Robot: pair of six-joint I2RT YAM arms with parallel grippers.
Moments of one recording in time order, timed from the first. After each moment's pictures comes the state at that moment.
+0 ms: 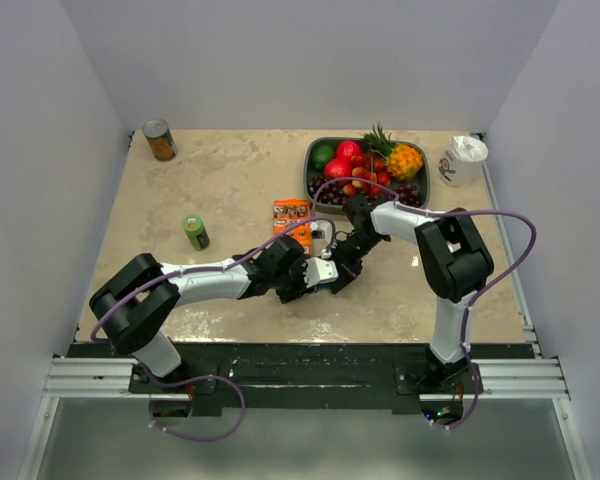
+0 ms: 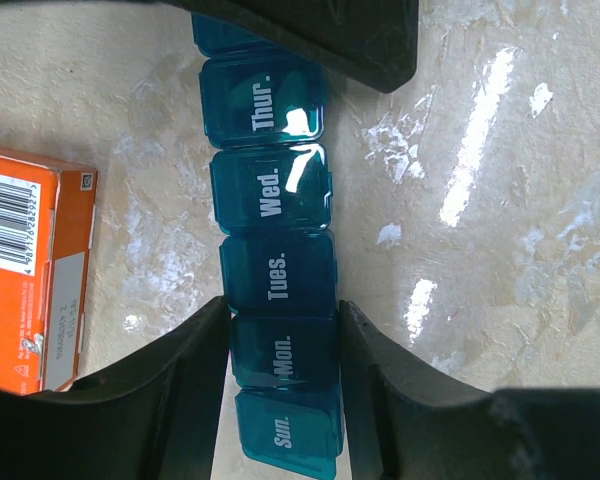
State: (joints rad) left arm -0.88 1.61 0.80 -0.10 0.14 0.43; right arm 0.46 1.96 1.21 -0.84 -0.77 -0.54
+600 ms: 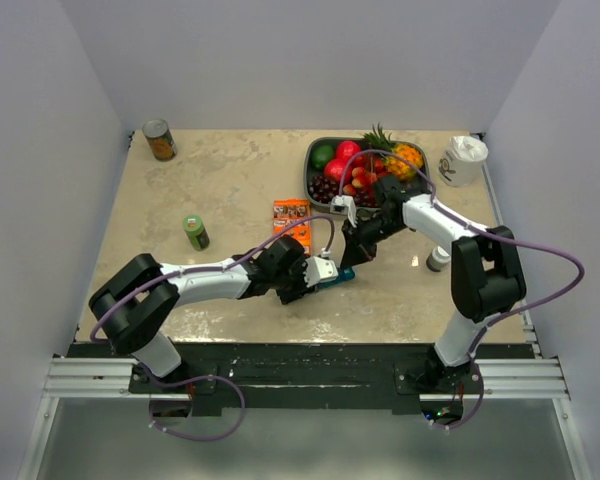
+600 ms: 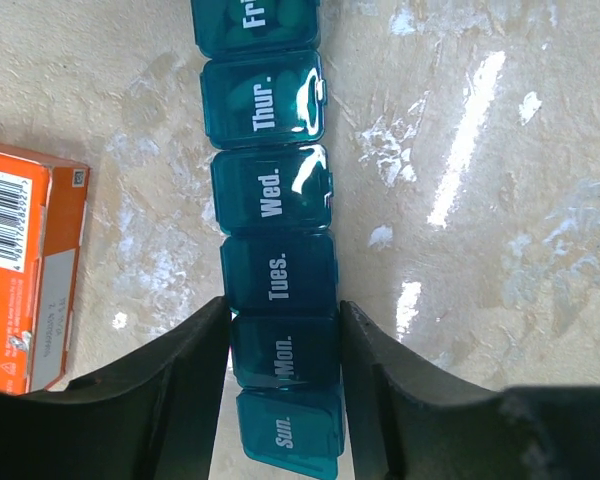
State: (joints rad) left arm -0.88 1.61 0.81 -0.10 0.15 0.41; right arm 0.33 1.77 1.22 -0.88 -0.91 -0.68
